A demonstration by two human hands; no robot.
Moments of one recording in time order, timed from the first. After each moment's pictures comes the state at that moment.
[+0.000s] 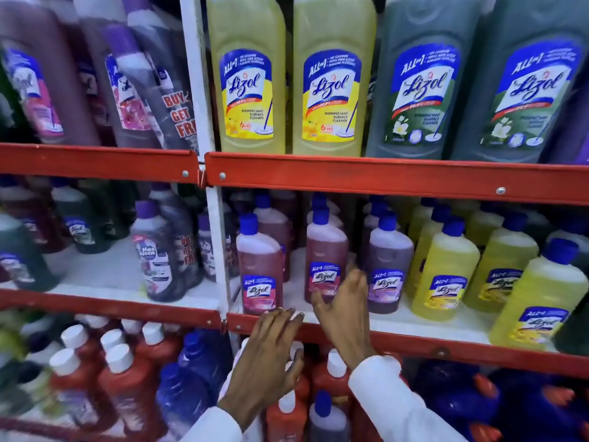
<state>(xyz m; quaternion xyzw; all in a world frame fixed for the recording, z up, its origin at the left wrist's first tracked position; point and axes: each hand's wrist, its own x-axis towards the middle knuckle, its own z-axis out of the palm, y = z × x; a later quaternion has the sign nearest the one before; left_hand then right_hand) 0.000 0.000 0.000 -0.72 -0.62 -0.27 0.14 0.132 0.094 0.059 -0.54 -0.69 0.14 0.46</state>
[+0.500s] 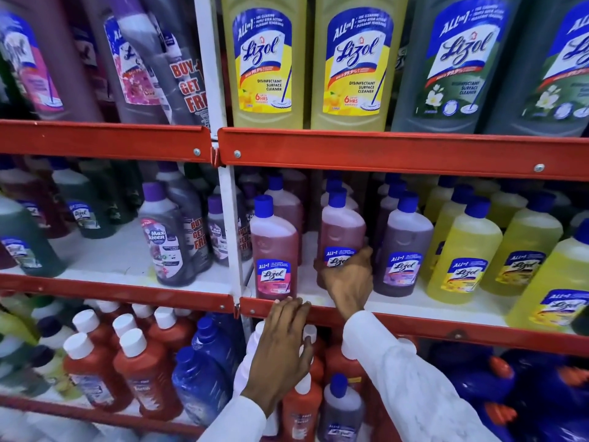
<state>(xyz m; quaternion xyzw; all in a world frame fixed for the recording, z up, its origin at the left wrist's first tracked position) -0.002 0.003 -0.021 -0.69 -0.64 -0.32 0.07 0.097 0.124 0.061 -0.62 -0.55 0.24 0.50</state>
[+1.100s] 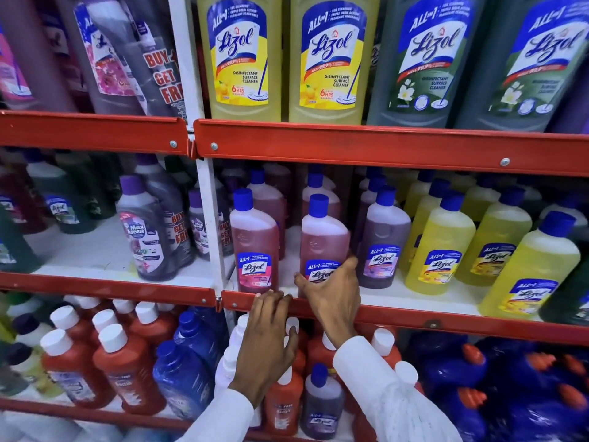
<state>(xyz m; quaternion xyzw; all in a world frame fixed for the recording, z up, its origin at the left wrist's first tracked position) 0.007 0.011 -0.031 -0.66 -0.66 -0.35 0.08 0.118 0.082 0.054 -0.62 -0.60 0.21 0.46</state>
